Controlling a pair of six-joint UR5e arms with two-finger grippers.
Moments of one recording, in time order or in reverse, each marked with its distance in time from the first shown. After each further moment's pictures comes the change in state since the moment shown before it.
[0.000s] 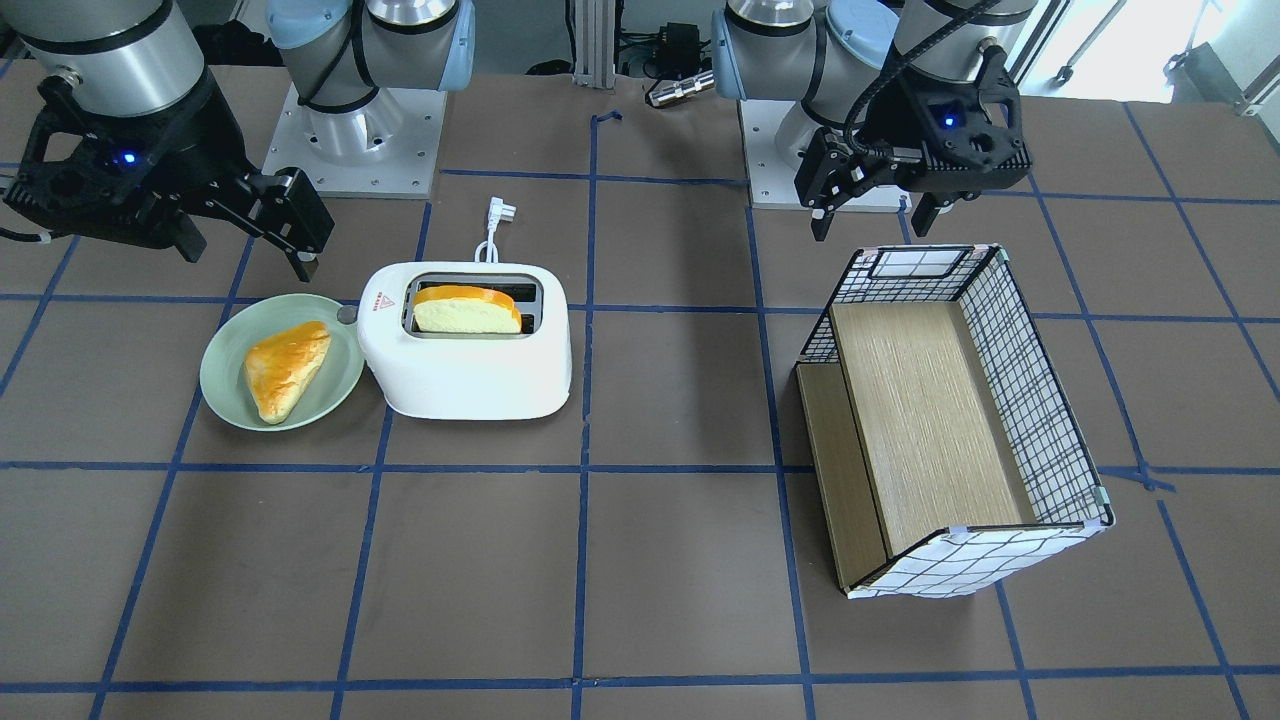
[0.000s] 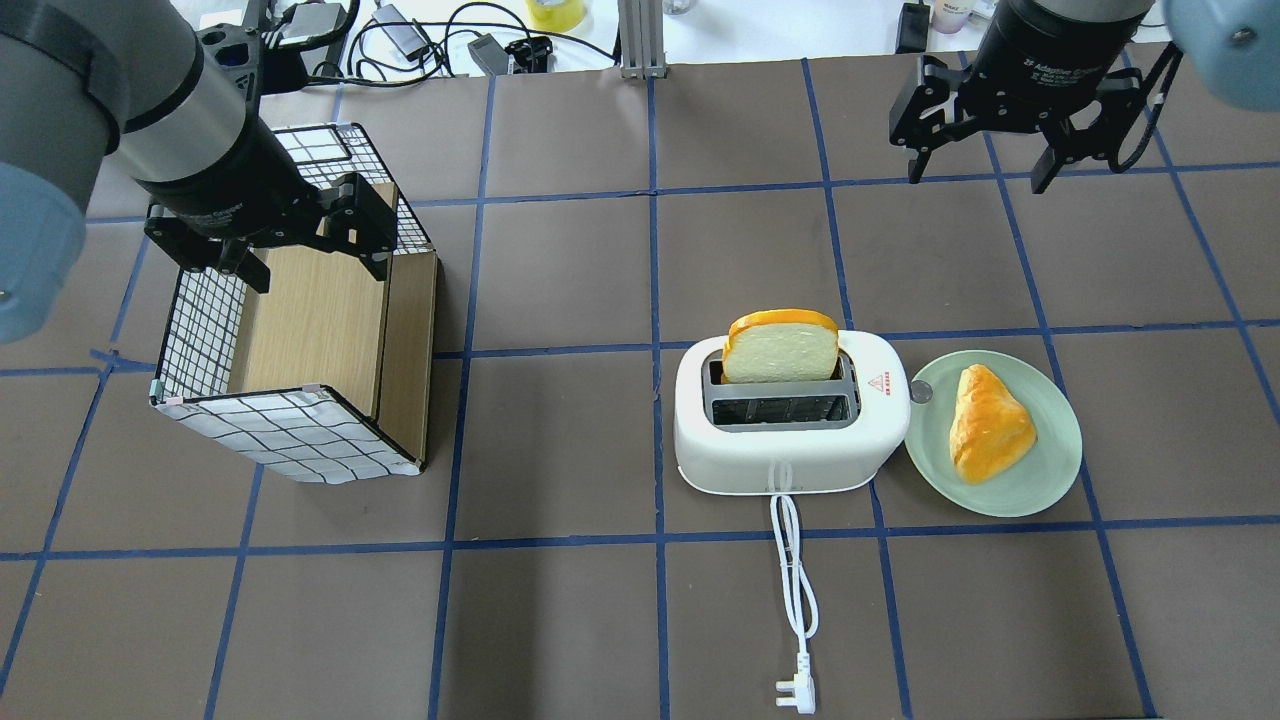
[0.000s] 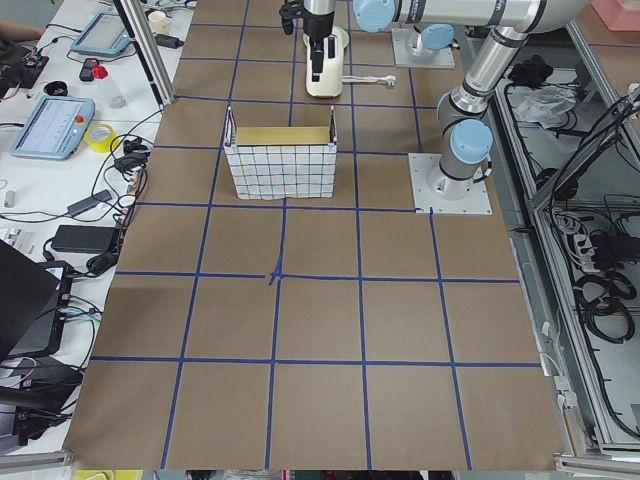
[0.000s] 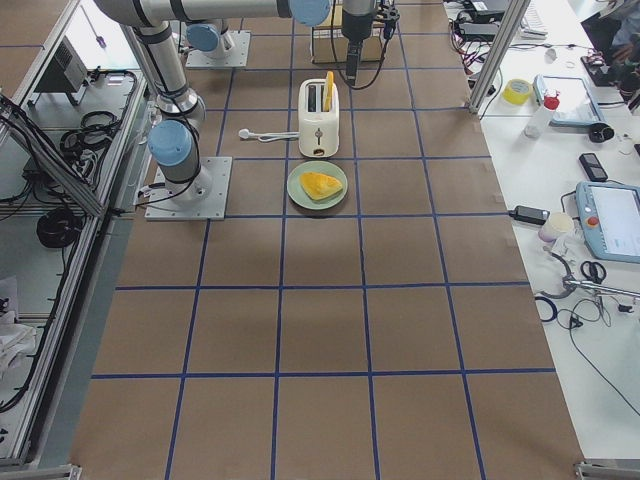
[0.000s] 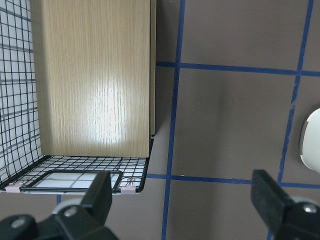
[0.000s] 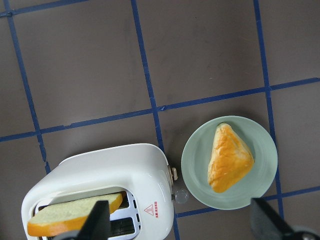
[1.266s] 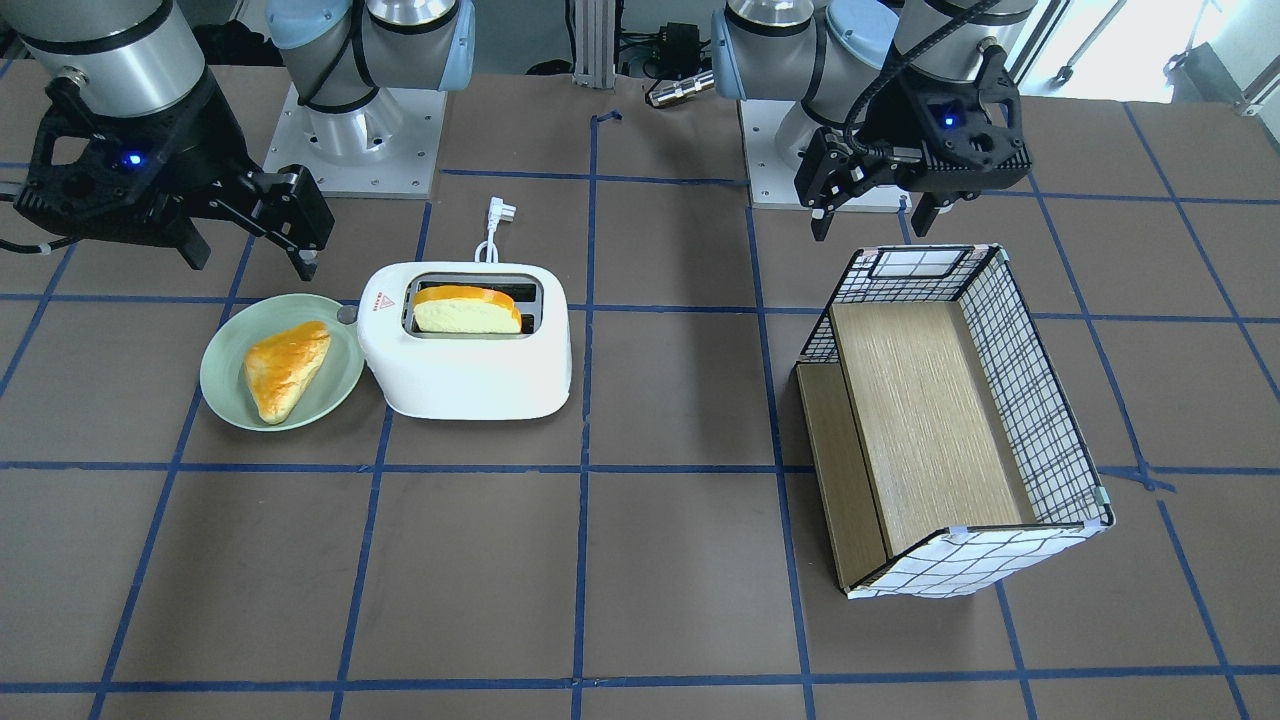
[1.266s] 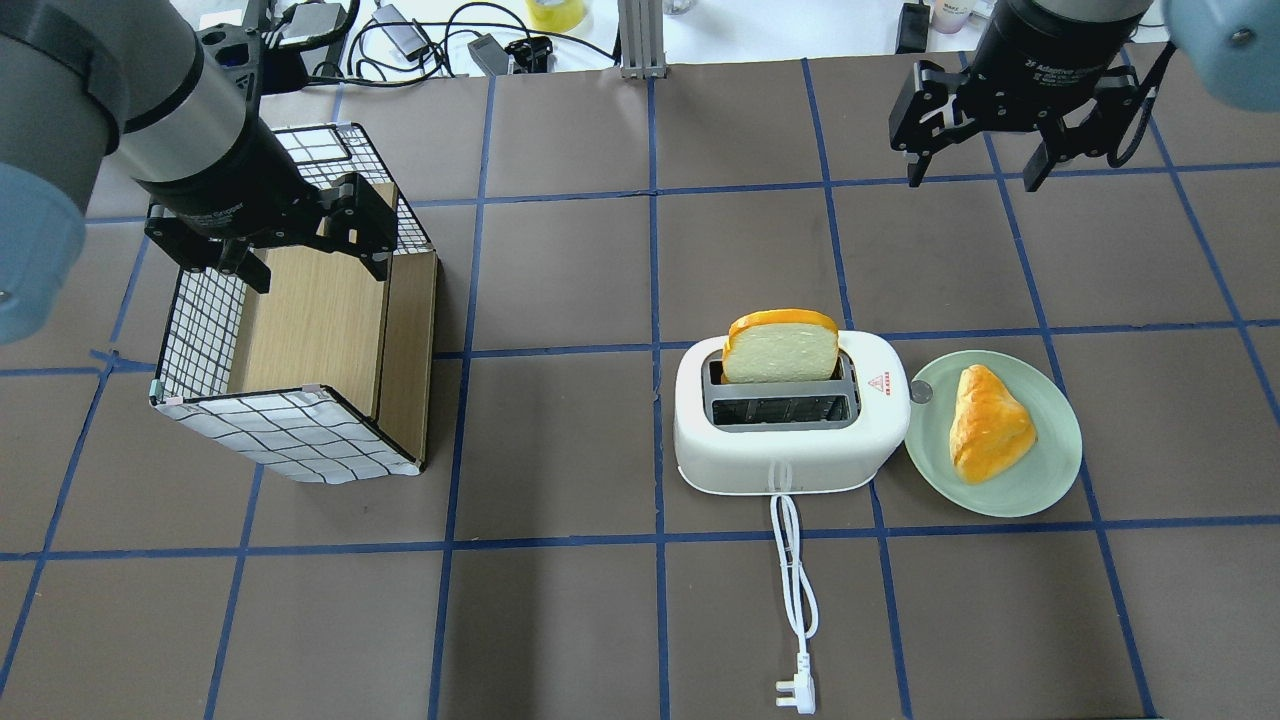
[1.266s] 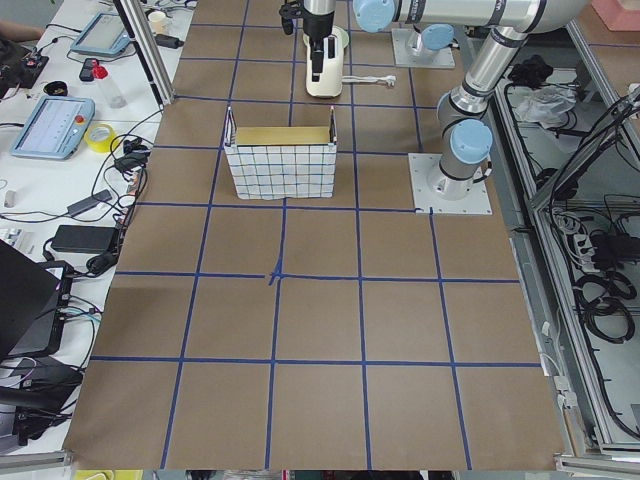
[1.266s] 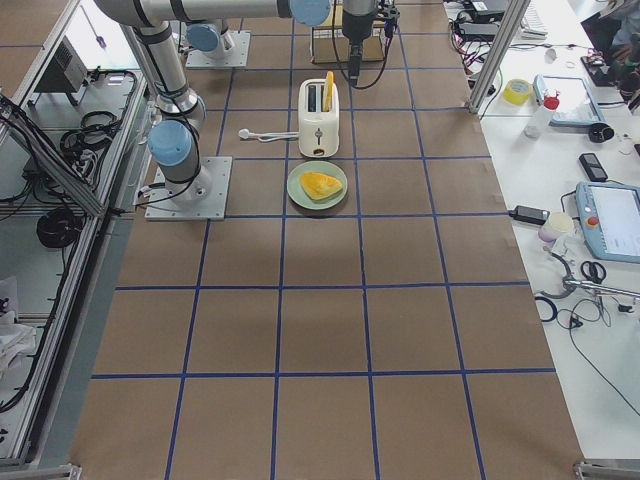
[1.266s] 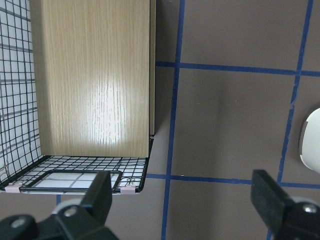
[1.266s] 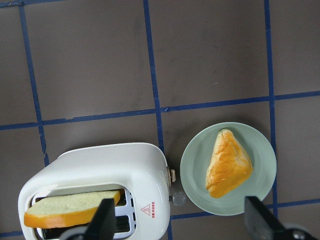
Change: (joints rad) left arm 0.000 0.000 0.000 0.000 0.000 0.000; right arm 0.000 0.000 0.000 -0.006 0.007 -0.077
